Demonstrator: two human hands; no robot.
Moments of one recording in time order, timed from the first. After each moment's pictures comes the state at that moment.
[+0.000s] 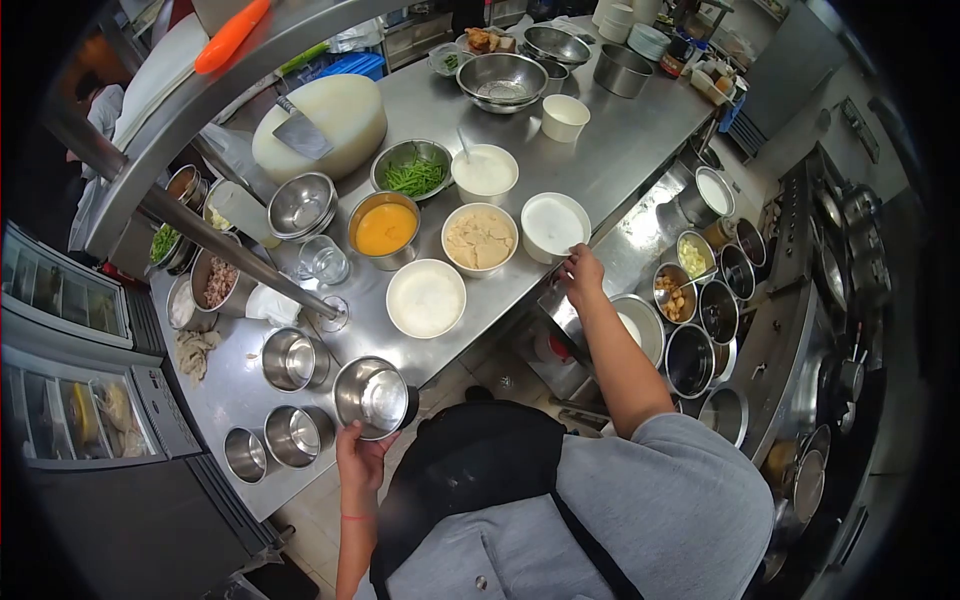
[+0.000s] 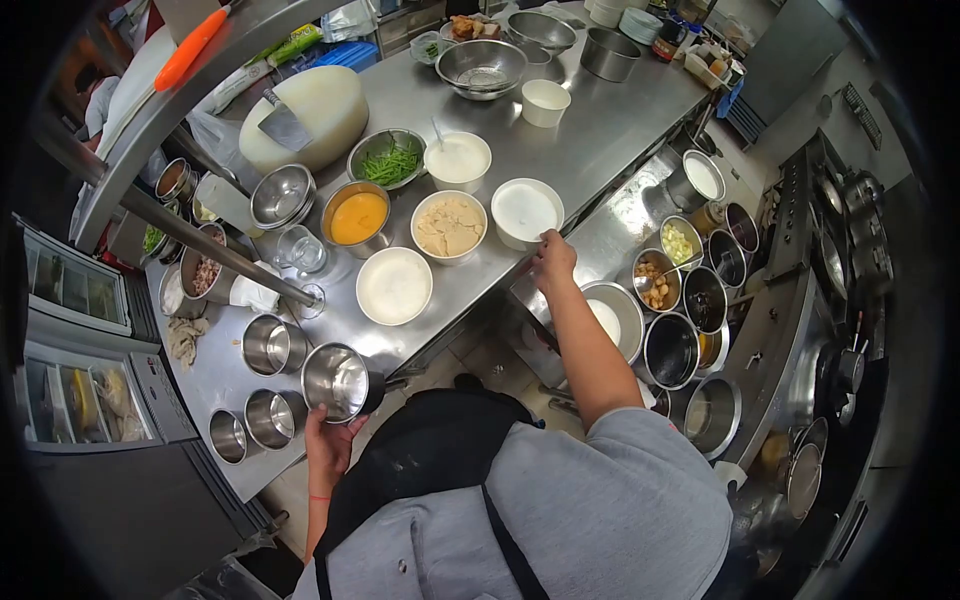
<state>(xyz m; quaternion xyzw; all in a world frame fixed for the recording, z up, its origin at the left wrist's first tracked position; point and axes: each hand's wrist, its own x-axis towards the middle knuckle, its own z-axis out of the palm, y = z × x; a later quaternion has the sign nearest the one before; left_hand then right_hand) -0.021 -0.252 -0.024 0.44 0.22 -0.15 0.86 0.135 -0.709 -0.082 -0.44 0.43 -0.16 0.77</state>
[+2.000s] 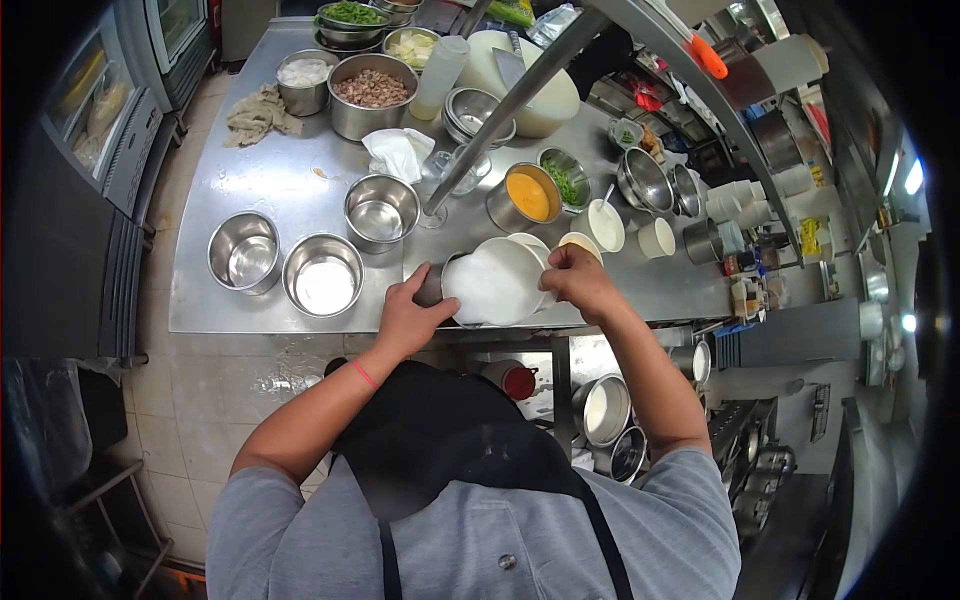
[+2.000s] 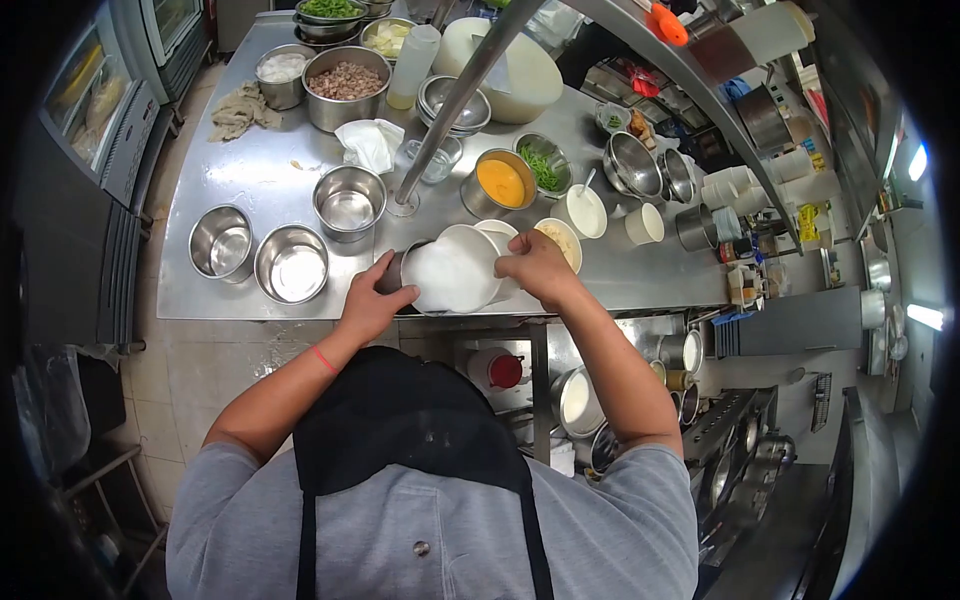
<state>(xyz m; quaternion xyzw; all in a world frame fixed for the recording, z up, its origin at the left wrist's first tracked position) 0.021 -0.267 -0.068 0.73 0.14 0.02 0.67 0.137 -0.479 0.102 -0.90 0.02 0.24 0.37</state>
